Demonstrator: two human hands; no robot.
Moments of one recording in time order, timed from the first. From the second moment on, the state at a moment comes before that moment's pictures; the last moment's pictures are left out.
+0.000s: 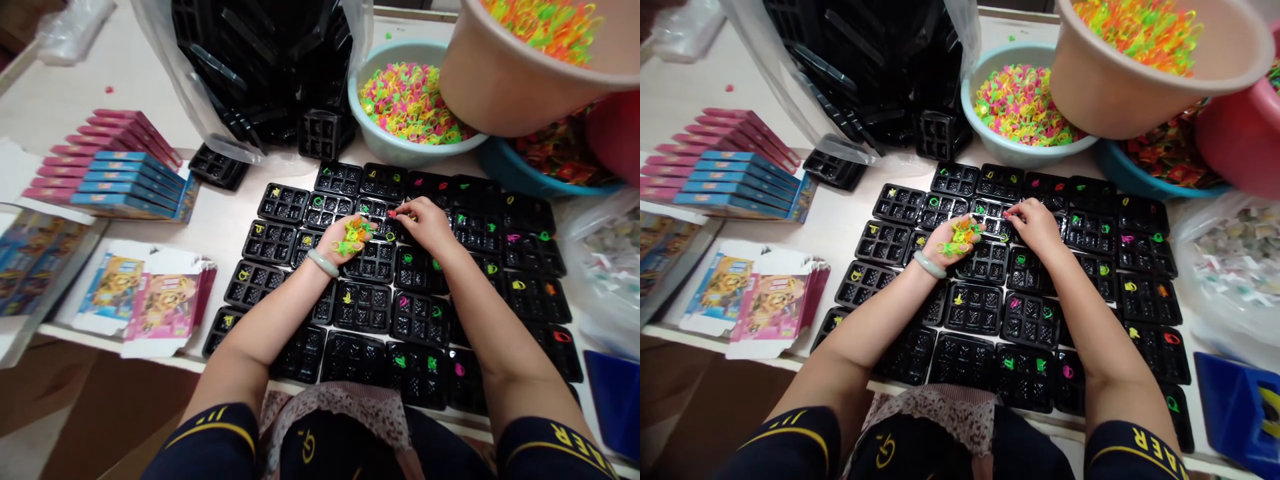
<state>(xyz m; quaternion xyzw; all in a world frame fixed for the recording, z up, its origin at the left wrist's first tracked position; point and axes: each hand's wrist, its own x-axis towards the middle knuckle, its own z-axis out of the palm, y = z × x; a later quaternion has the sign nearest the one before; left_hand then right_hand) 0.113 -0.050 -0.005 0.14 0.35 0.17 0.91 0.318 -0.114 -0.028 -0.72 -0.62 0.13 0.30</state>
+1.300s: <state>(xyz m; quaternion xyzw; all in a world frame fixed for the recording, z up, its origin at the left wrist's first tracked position) 0.074 -0.123 -0.012 0.22 0.35 0.04 0.91 0.241 -0.192 -0.011 -0.63 -0.63 0.33 0.32</state>
